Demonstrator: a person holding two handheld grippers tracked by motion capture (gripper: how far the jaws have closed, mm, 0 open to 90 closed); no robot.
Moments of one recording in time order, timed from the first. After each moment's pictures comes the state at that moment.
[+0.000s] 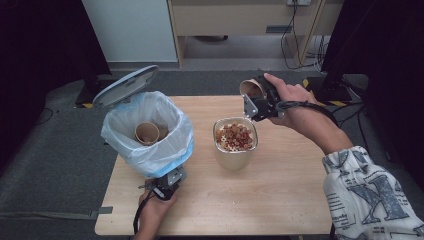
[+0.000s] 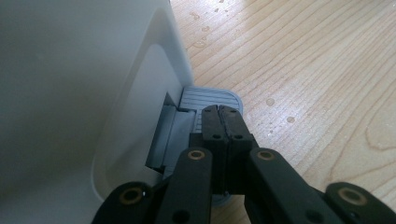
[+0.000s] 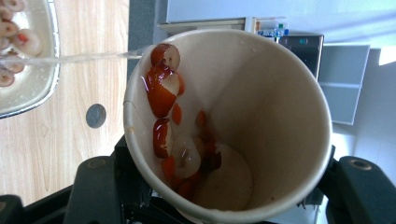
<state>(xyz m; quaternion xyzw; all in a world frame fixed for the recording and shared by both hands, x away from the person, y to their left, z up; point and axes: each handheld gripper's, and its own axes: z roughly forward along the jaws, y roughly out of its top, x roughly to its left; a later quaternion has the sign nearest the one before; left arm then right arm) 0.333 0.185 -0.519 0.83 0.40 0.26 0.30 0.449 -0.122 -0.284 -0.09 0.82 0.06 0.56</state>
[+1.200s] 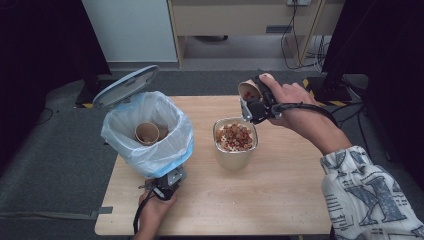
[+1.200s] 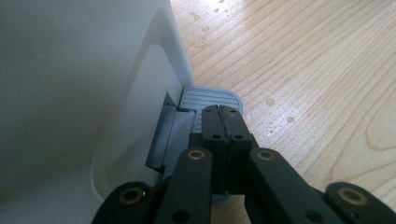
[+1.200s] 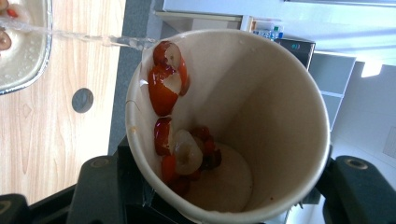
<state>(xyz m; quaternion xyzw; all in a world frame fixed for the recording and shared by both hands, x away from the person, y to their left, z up) 0.333 0.185 -0.519 0.83 0.40 0.26 0.30 0.445 -0.116 -0.284 -0.12 0.81 0.02 0.57</state>
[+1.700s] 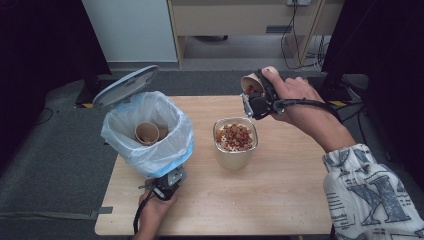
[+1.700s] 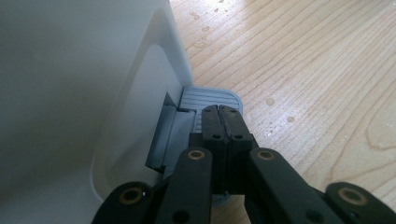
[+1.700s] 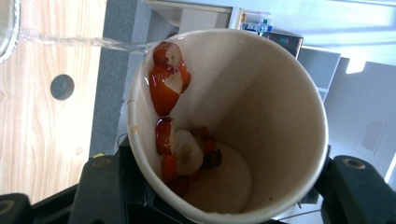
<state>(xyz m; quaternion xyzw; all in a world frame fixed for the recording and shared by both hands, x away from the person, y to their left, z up) 0.334 0.185 -0.519 0.83 0.39 0.26 0.30 0.446 -0.116 -0.272 -0.13 0.80 0.00 0.59</state>
